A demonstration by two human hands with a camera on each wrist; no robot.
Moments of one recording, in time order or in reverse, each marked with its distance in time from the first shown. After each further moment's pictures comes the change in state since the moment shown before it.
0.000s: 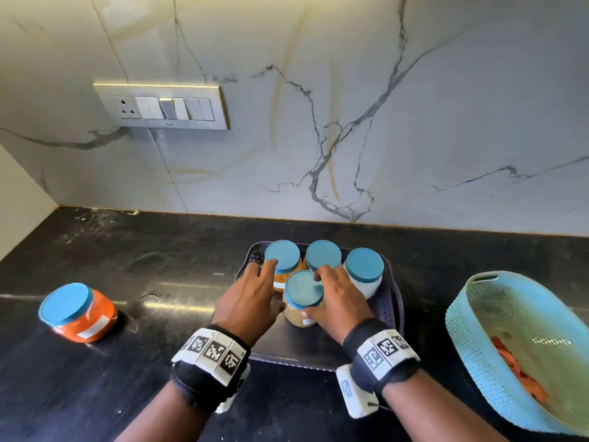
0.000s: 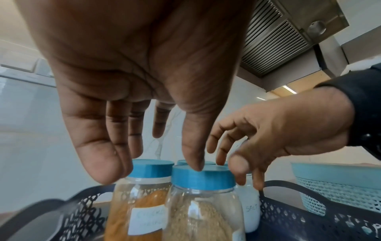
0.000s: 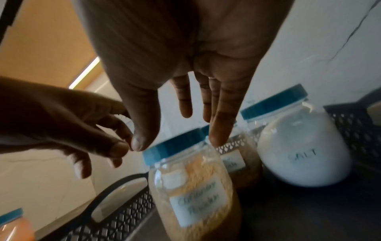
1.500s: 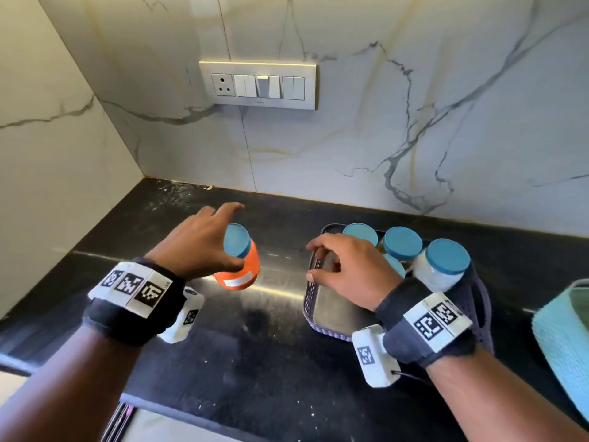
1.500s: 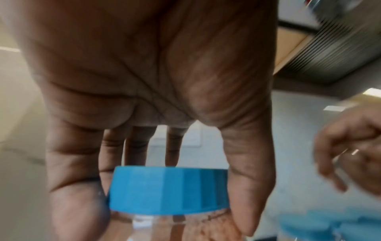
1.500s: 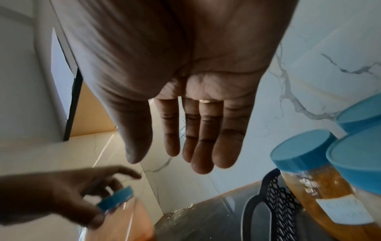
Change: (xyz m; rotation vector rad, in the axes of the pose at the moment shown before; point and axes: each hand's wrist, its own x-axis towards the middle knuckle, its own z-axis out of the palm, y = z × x) left_hand -0.056 -0.165 -0.135 0.008 -0.046 -0.154; right_hand 0.007 -0.134 -0.007 0.186 -0.096 -0.327
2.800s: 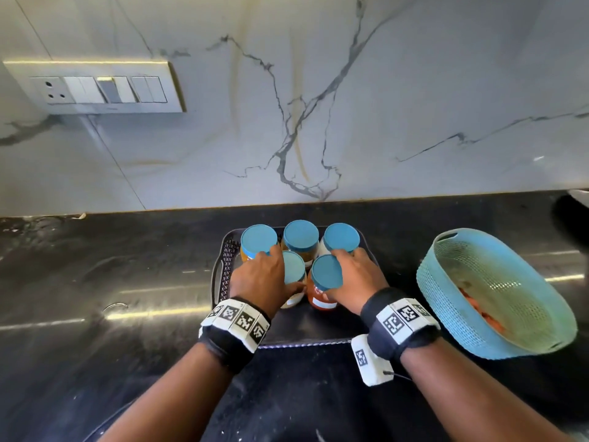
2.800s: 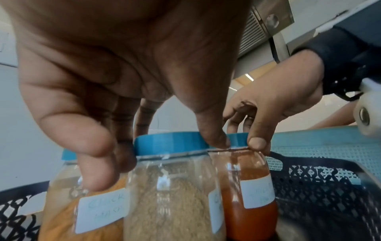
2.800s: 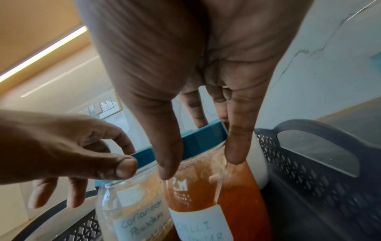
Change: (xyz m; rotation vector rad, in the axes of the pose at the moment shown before) left_hand 0.058 0.208 0.149 0.210 0.031 0.230; right_hand -0.076 0.135 -0.042 -0.321 0.057 0.673
